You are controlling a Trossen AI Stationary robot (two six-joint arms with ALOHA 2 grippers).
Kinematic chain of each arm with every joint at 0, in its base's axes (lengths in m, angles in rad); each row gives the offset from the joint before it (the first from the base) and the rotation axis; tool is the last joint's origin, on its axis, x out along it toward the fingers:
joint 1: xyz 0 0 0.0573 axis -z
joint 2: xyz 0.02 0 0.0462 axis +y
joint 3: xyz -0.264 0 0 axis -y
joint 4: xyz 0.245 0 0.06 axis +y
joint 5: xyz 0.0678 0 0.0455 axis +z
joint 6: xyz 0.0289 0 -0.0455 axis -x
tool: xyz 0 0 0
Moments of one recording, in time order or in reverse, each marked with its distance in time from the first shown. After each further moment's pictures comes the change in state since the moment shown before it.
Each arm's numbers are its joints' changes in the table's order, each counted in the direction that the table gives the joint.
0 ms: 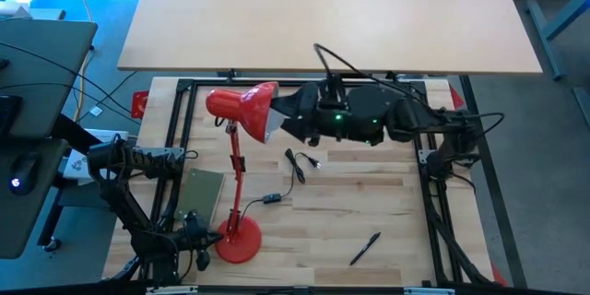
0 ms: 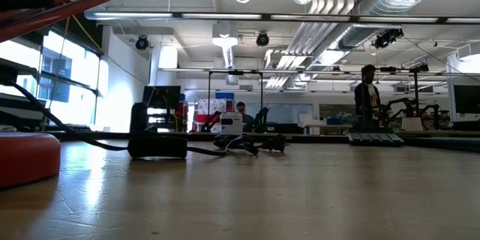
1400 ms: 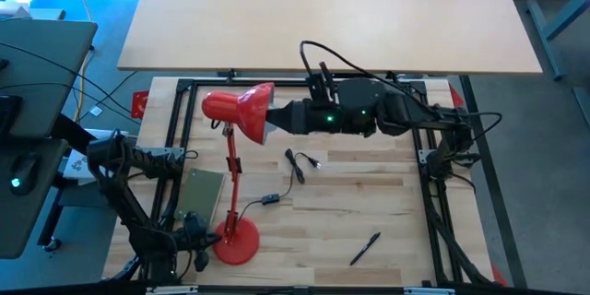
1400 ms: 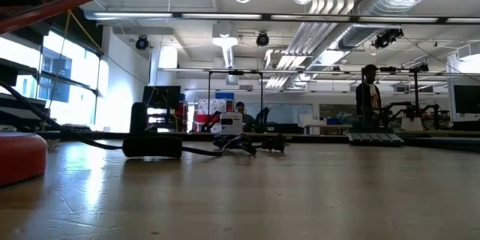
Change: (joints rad) left arm 0.010 -0.049 -0.007 -0.047 -0.064 -0.003; right arm 0.053 0.020 0.000 -0.008 0.162 0.478
